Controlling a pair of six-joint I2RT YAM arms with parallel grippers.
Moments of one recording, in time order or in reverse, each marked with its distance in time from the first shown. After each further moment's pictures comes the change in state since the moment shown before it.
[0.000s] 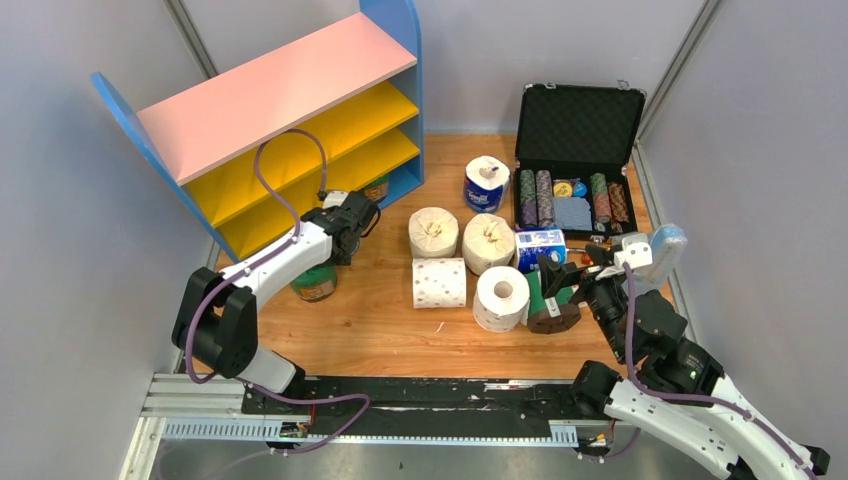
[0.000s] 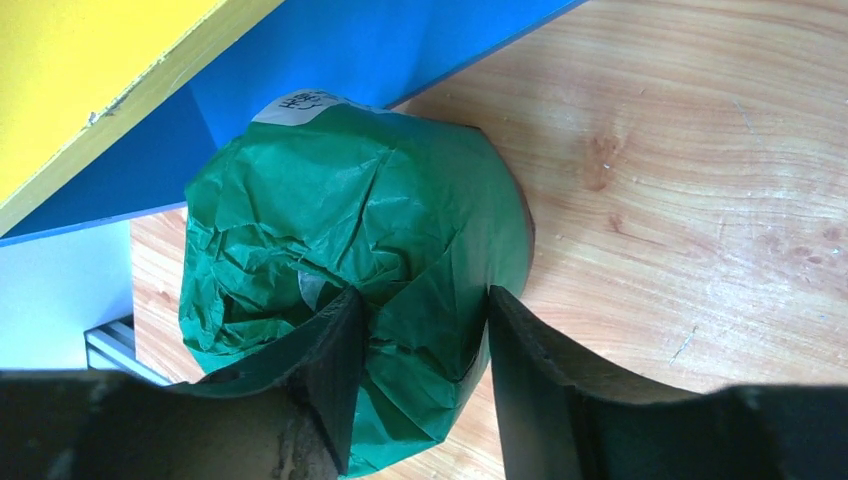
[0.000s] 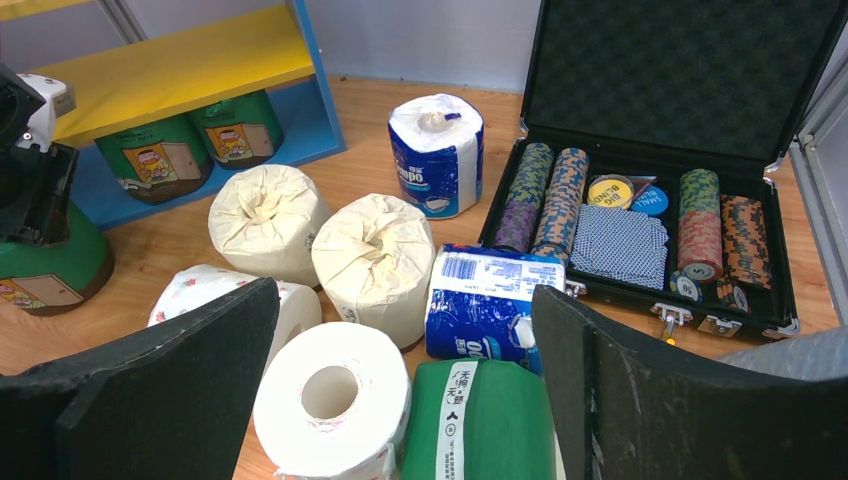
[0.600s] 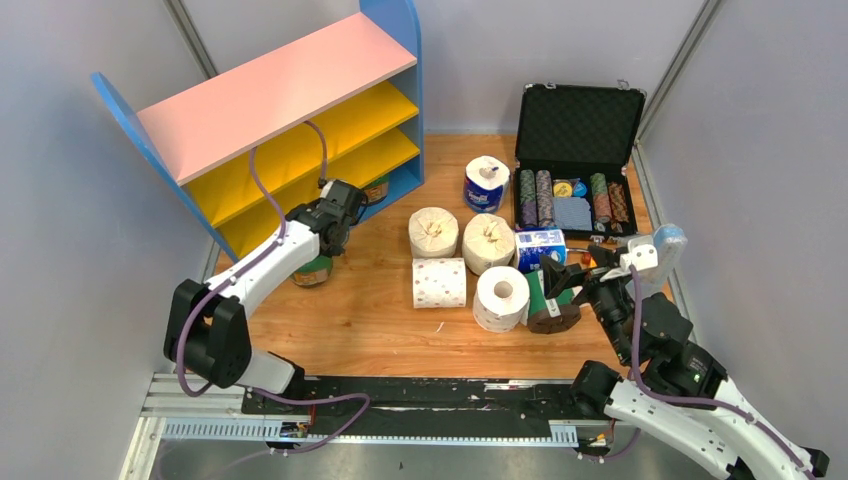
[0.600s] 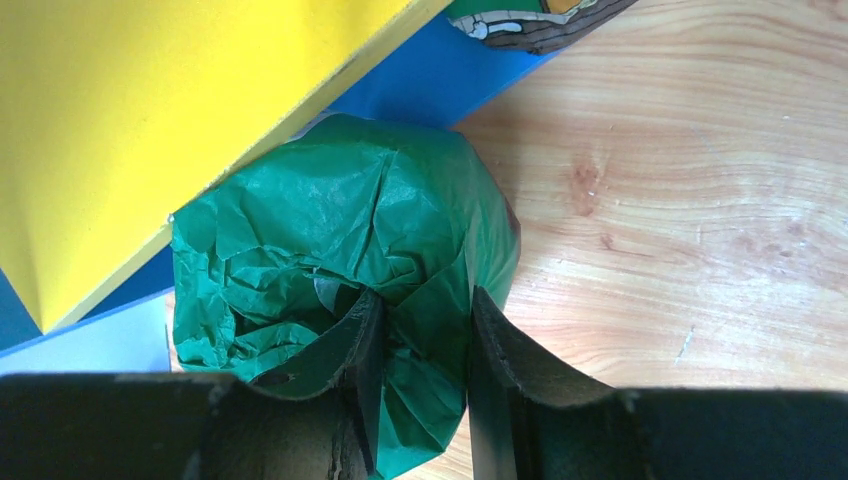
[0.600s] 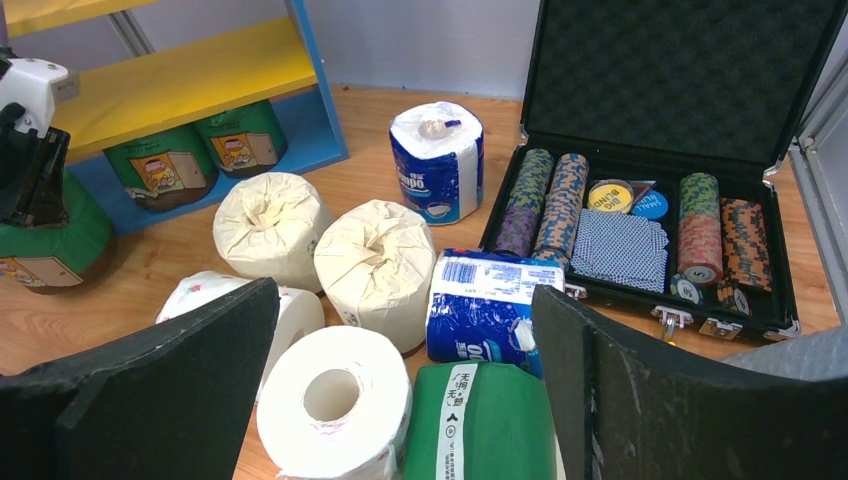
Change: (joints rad) left arm 0.053 -0.045 0.019 0.075 0.048 0.216; right arm 0.000 -0.022 0.000 0.000 0.000 0.000
